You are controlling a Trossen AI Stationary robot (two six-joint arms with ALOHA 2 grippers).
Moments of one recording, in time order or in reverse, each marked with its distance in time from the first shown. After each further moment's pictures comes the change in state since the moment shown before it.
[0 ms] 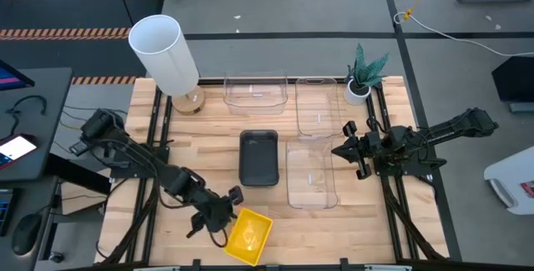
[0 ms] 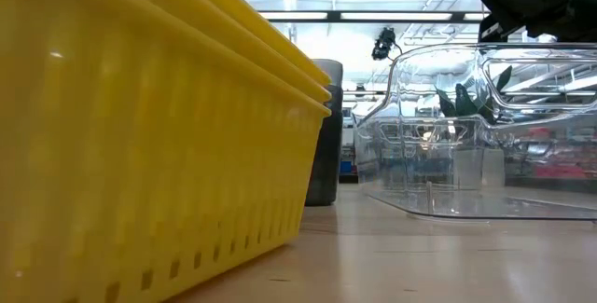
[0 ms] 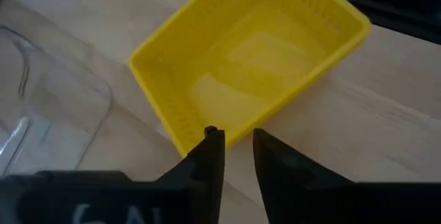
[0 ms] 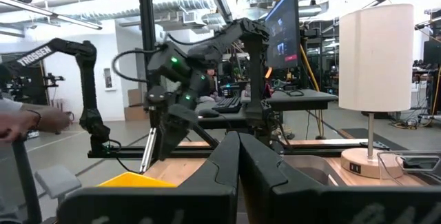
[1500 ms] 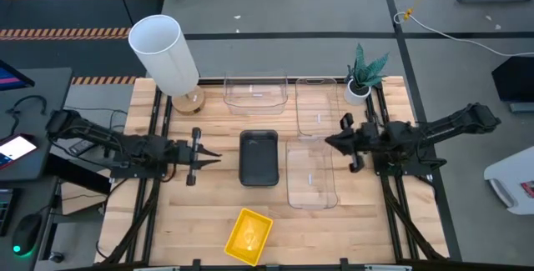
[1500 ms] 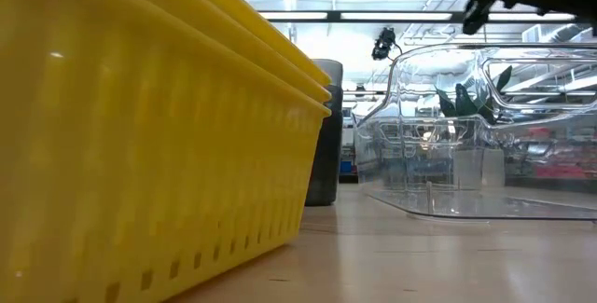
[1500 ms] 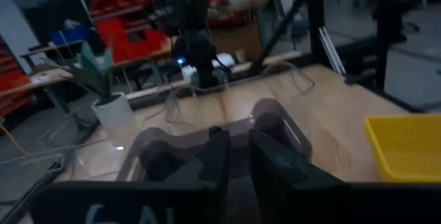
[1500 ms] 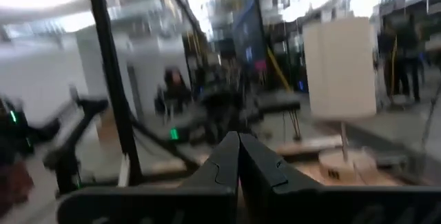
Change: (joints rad) left arm 0.335 -0.886 -0.849 0.814 -0.169 -0.329; right arm -0.003 0.185 0.194 -0.004 0.138 0.072
